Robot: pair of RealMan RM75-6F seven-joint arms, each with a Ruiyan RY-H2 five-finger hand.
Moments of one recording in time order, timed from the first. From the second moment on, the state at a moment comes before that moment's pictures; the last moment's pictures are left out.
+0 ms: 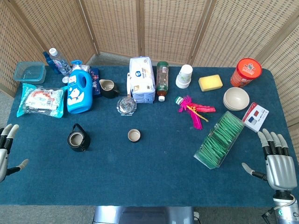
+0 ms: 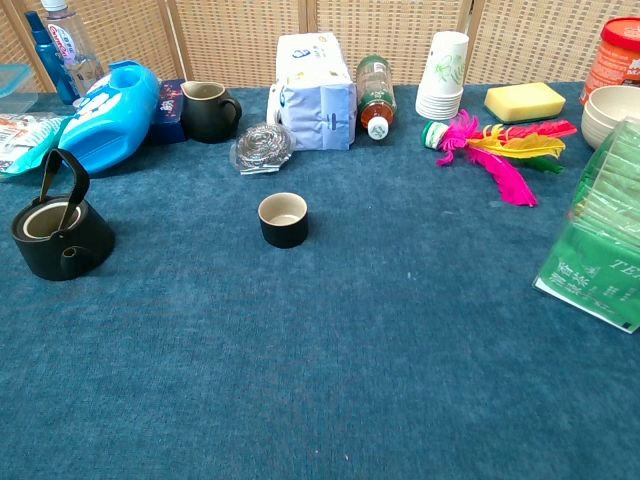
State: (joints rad) left arm -0.07 -1.12 -0.06 -1.62 1.46 1.54 0.10; right arm 0.06 -1.19 0.09 -1.63 -1.52 1.57 -0.14
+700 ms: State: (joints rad) left arm -0.28 -1.16 -0.10 -1.42 1.52 1.31 -0.08; right arm 0.06 -1.15 0.08 -1.66 -1.50 1.54 -0.13
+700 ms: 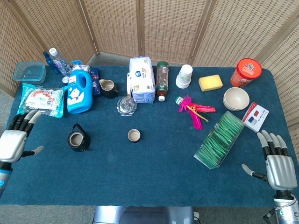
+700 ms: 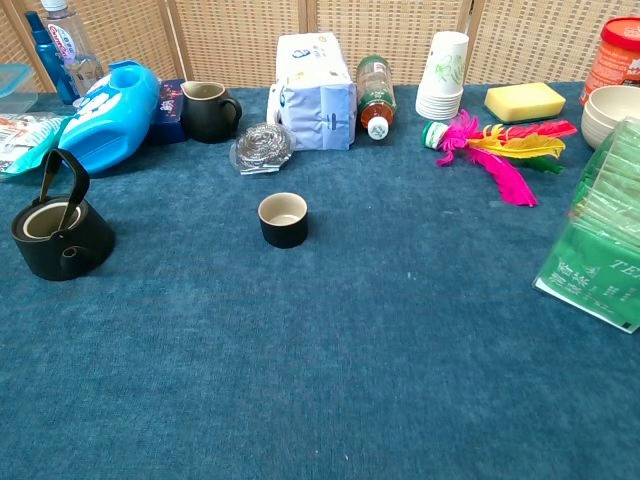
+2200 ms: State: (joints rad) left arm -0.64 -1.39 -0.14 -1.36 1.33 0.92 0.38; right arm 0.07 -1.14 0.09 -1.67 -1.46 1.48 -0.09
